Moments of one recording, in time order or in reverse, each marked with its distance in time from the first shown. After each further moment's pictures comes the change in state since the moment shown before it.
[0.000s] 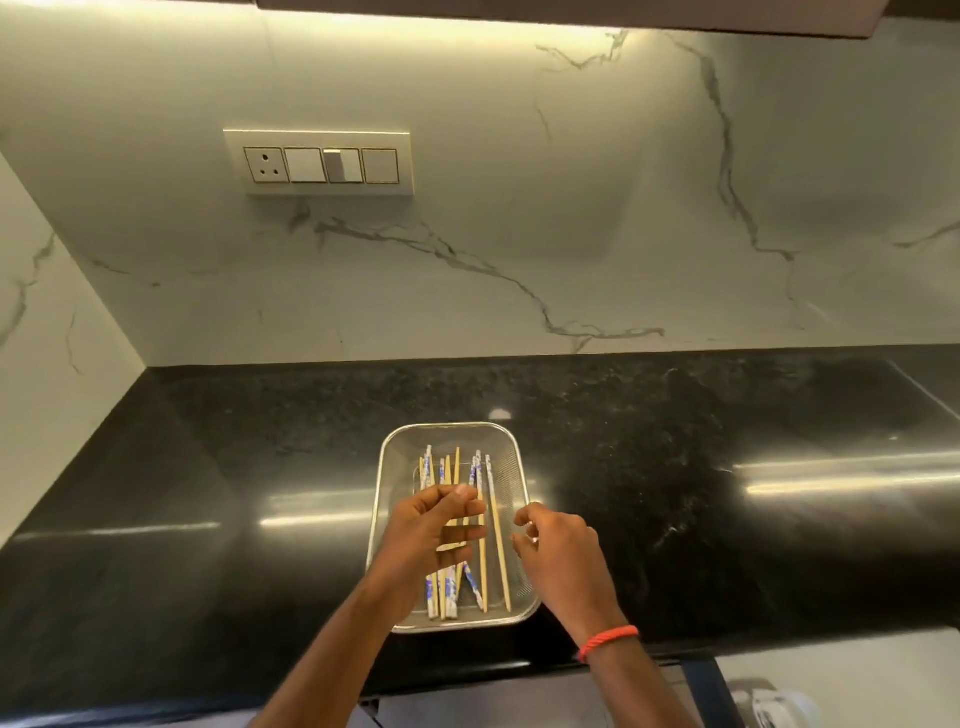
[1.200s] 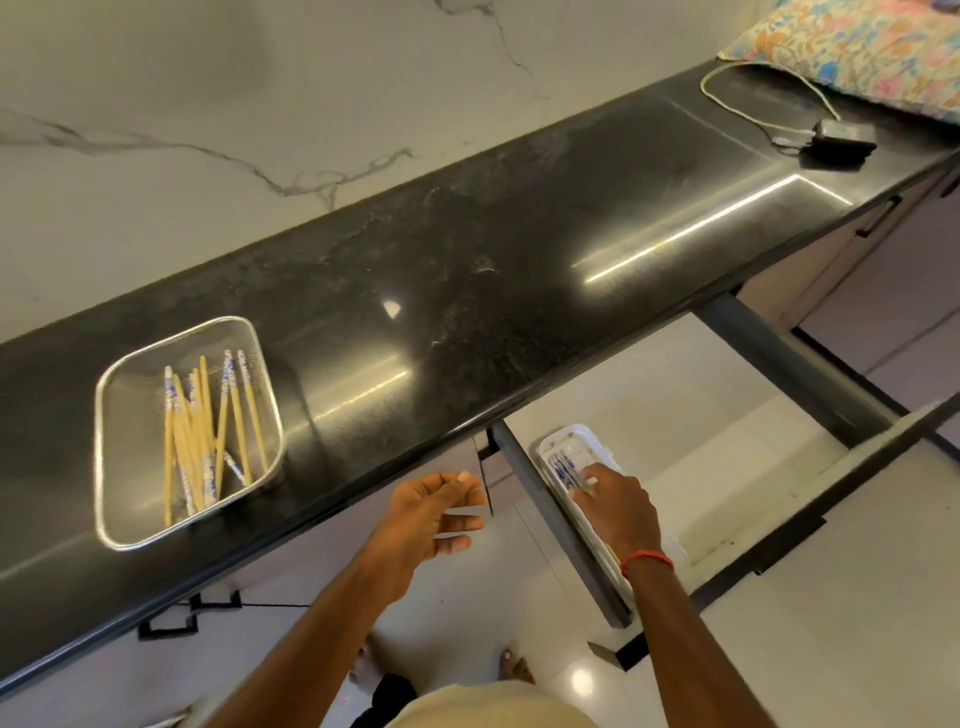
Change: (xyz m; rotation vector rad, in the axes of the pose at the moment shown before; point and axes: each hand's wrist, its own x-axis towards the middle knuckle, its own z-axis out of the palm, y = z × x) left_hand -0.090 -0.160 0.225 0.419 -0.304 -0.291; right_hand -0.221 0.337 -0.043 -0.012 0.003 0.699
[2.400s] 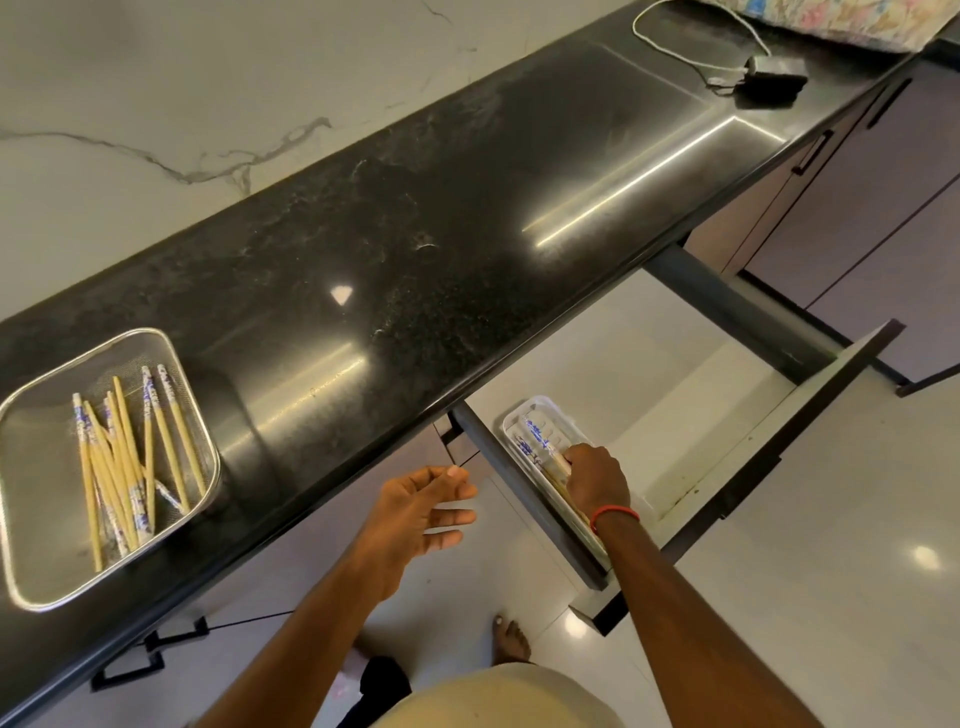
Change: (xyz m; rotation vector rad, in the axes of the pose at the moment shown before) left_hand 0.021 -0.005 0.023 0.031 -0.118 -0.084; right_hand 0.017 0.027 0.015 -0.101 -0.078 0.098
